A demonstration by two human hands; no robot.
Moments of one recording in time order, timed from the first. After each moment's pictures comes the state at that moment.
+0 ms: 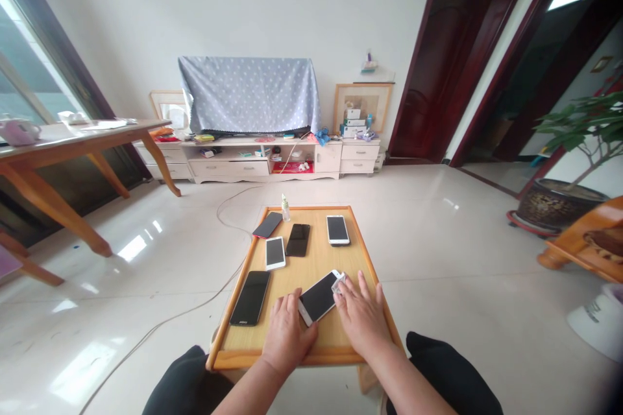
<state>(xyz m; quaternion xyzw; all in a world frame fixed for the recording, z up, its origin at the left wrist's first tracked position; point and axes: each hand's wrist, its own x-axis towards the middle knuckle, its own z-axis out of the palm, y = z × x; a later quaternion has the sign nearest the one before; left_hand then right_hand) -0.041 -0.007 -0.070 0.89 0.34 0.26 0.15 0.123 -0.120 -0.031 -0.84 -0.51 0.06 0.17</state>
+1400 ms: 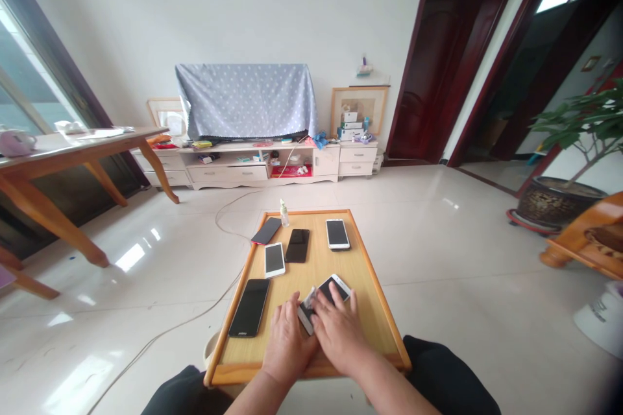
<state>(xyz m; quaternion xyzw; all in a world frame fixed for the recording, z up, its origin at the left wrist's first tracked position) -0.037 -0.002 -0.083 0.88 0.35 0.29 0.15 0.107 -0.095 -0.033 -0.77 -0.60 0.10 0.19</state>
